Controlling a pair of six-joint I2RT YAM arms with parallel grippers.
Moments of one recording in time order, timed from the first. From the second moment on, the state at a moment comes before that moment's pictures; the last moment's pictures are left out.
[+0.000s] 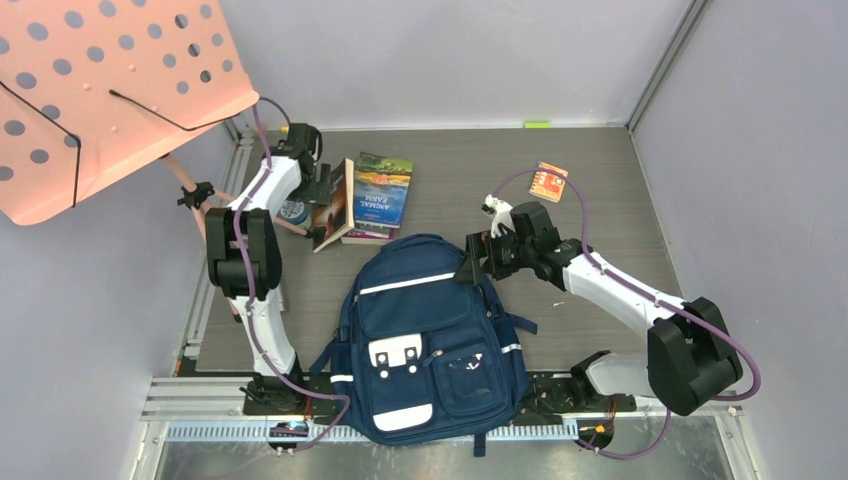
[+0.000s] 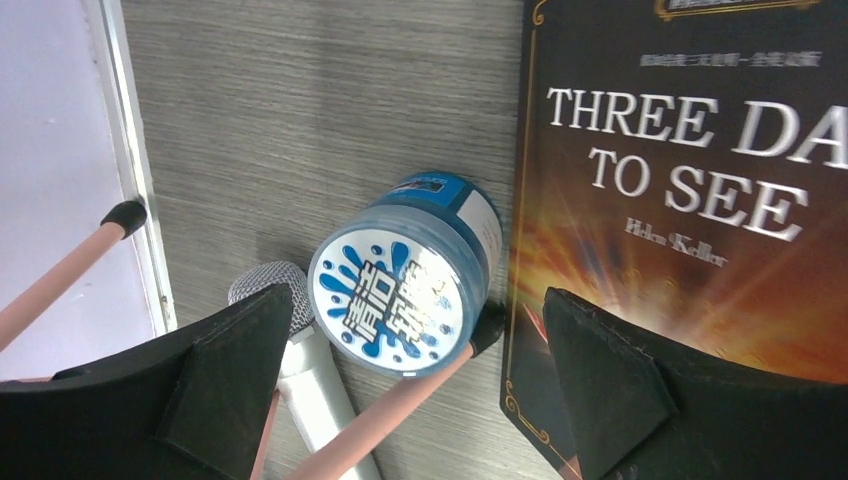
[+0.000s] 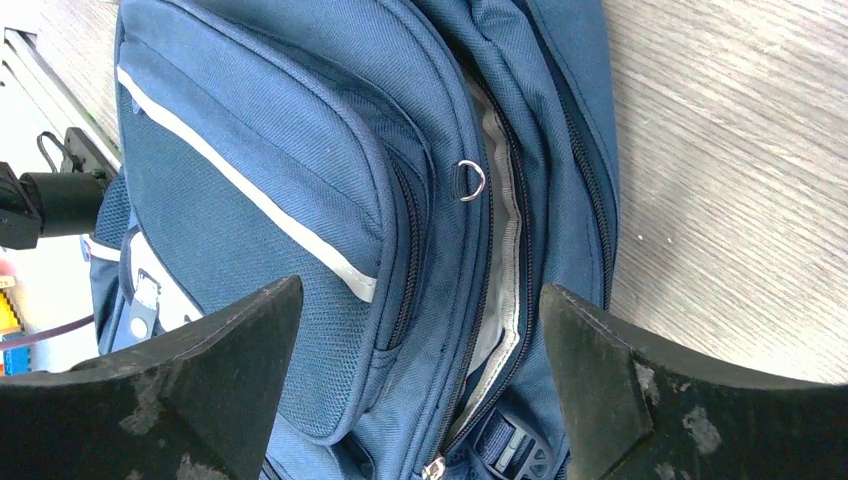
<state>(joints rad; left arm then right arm) -0.07 1.96 1.61 -0.73 -0.35 -0.02 0.49 1.29 0.75 -0.23 -0.46 0.30</state>
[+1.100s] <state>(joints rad) -0.02 2.04 1.62 -0.76 -0.27 -0.08 0.49 1.27 0.74 -0.19 -0.44 0.35</state>
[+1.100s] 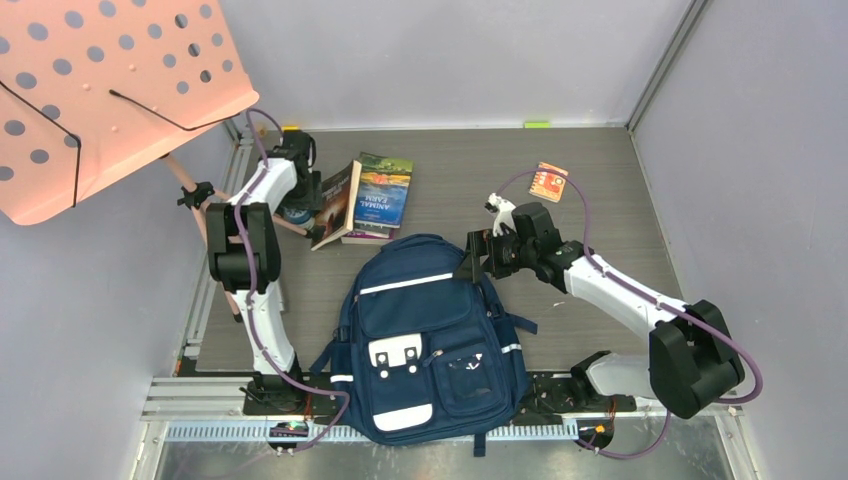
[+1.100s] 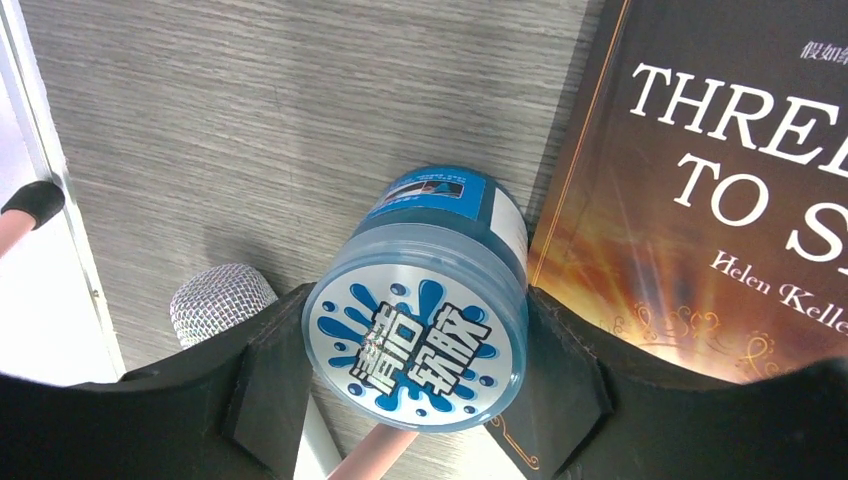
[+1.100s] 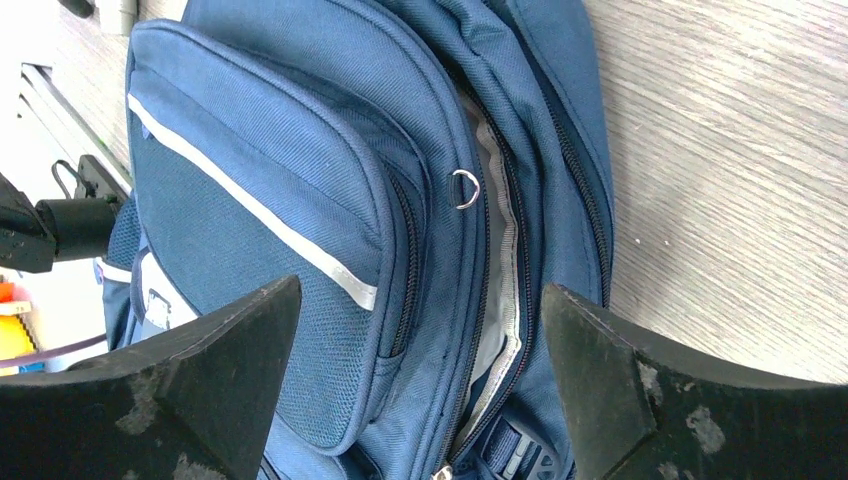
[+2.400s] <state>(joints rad) -0.33 1.59 1.45 -0.76 0.28 -0.10 0.65 1.36 0.94 -0.16 -0.45 0.26</state>
